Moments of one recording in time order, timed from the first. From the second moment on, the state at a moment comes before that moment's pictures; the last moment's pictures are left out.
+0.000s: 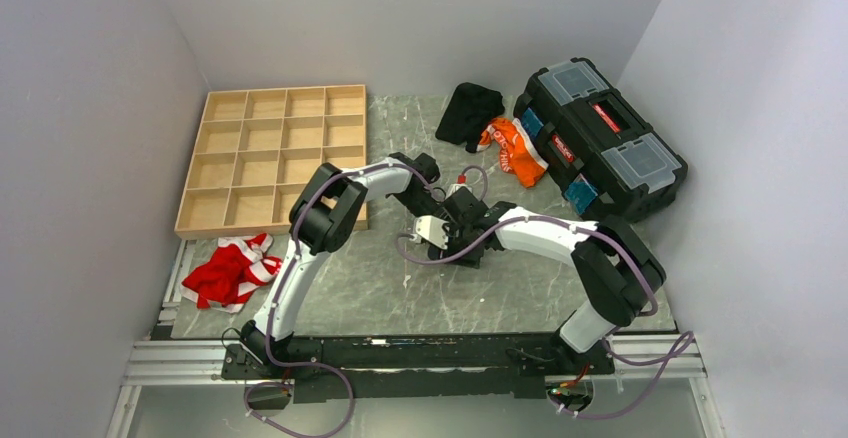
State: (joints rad) left arm -0.67 2.41 1.77 -0.92 1.14 0.42; right arm 0.74 1.59 0.87 -0.46 -0.09 -0.70
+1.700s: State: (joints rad) left arm -0.26 1.81 1.52 -0.73 0.58 0.28; right arm 0.47 1.35 0.89 -0.63 -0.27 -0.60
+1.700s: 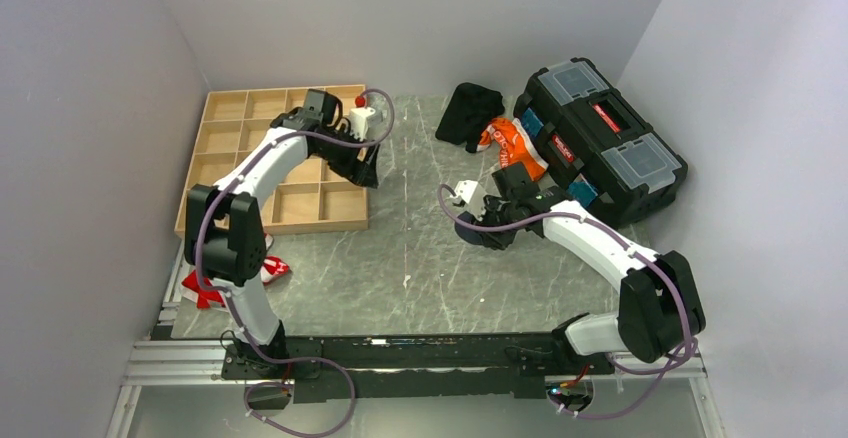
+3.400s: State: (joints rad) left arm -0.73 1.80 1.14 -0.51 0.50 0.11; right arm 0.23 1.50 1.10 -0.63 -0.32 -0.53
